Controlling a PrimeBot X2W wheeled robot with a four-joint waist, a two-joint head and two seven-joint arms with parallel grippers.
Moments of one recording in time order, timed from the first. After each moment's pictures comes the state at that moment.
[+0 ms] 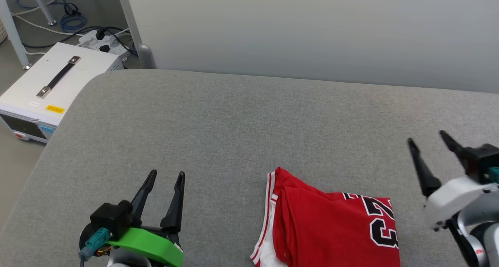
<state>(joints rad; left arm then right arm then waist) 0.00 0.21 -0.18 0.13 -0.41 -0.13 -0.26 -0.08 -0.28 0.05 -0.10 0.16 0.13 0.17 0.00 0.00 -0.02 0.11</state>
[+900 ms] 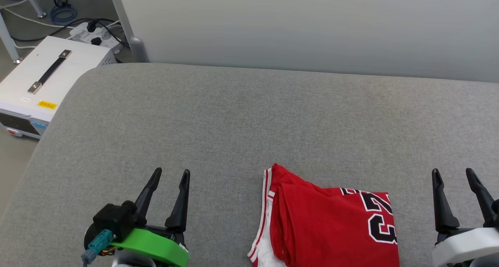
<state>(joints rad) 0.01 0.19 -0.19 0.09 -0.40 -0.13 -0.26 0.15 -0.10 -0.14 -0.19 0.14 0.13 -0.04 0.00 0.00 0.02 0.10</state>
